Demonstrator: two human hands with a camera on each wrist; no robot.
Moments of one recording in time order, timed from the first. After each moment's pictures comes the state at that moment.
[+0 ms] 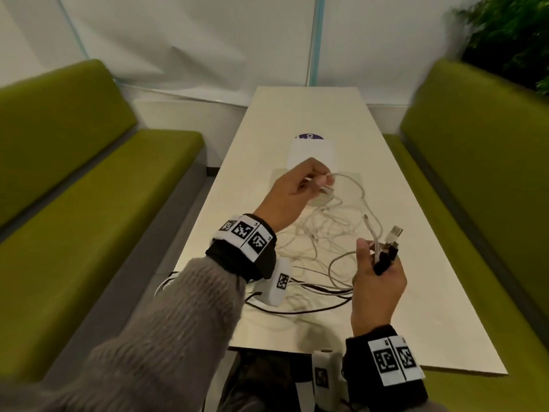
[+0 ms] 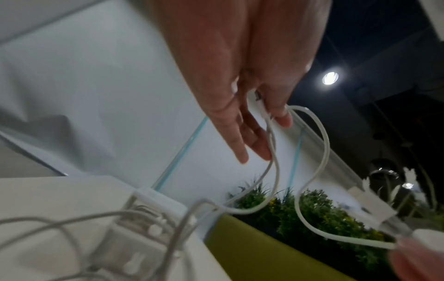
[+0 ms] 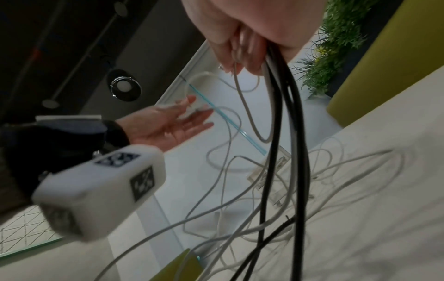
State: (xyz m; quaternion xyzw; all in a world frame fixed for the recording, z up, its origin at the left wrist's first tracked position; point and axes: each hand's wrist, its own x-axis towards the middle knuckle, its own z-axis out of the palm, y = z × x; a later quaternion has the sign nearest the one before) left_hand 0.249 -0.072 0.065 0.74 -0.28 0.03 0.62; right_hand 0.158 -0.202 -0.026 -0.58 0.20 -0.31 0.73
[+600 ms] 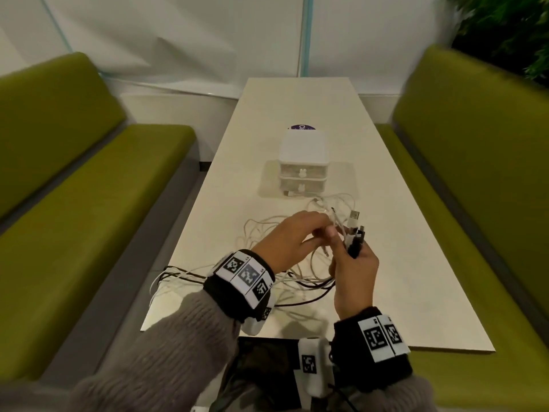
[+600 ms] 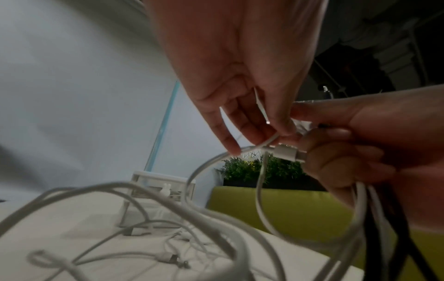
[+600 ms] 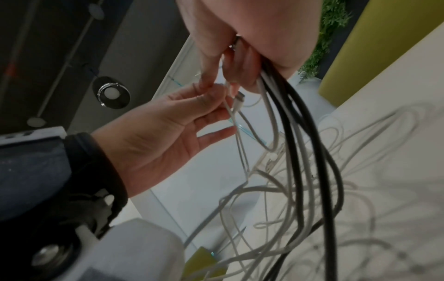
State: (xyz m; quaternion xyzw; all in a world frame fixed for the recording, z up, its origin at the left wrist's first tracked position) left_hand 0.210 -0.074 0.008 0.83 -0.39 0.06 0.39; right_hand 0.155 -0.190 -0.019 -0.55 0.17 -0.20 0.79
